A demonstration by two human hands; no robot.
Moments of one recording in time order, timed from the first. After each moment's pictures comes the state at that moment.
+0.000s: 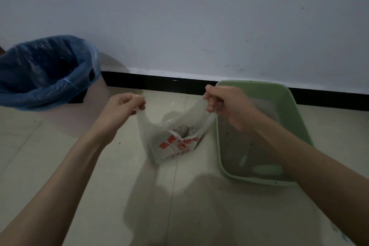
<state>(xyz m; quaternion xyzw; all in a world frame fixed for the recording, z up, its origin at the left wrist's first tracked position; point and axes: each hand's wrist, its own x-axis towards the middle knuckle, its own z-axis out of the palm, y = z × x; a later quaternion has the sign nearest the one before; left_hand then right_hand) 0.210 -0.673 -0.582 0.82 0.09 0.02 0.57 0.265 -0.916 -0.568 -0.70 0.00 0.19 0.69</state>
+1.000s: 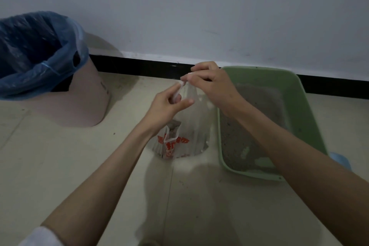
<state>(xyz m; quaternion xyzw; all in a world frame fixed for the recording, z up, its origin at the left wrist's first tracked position) 0.246 -0.748 -0.636 0.79 0.00 -0.05 0.62 0.290 -0.891 -0.593 -0.82 -0.15 0.08 0.55</state>
